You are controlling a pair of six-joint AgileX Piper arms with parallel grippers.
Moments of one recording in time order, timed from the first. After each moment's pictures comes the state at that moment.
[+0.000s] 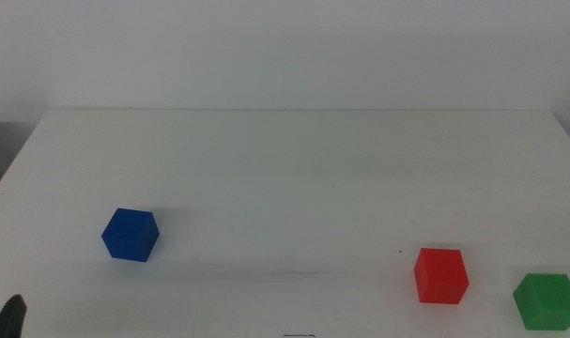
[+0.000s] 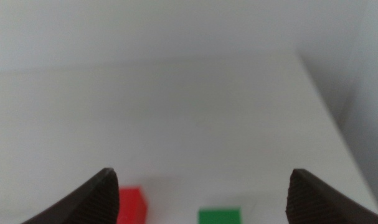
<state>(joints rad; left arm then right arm) 0.02 -0.01 0.03 -0.01 0.21 0.04 -0.02 0.38 -0.55 0.07 0.64 0.02</state>
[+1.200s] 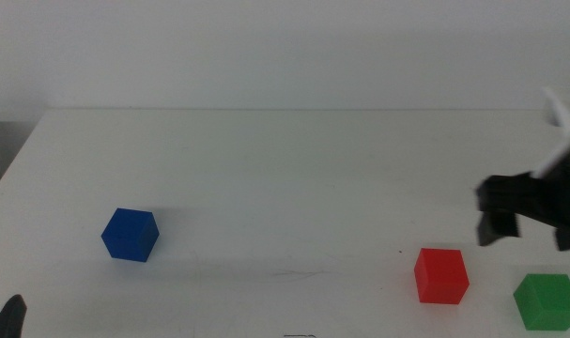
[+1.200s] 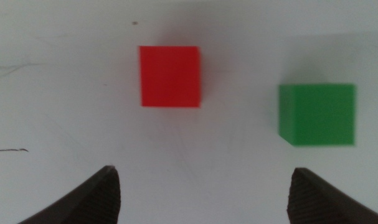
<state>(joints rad) 0.02 -0.01 0.03 -0.01 0.21 0.04 0.42 1.30 -1.12 -0.08 1.19 0.50</state>
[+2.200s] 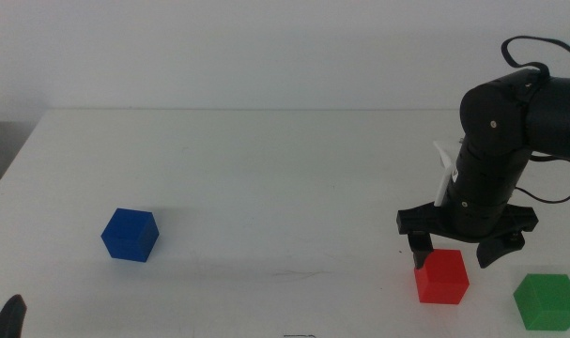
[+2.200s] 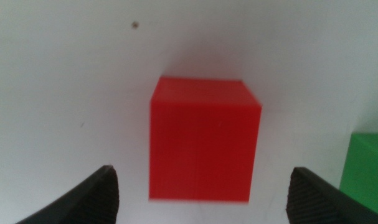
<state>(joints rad) 0.02 -0.01 0.03 -0.01 0.21 0.04 0.44 1.75 -1.22 -0.05 1.09 0.46</state>
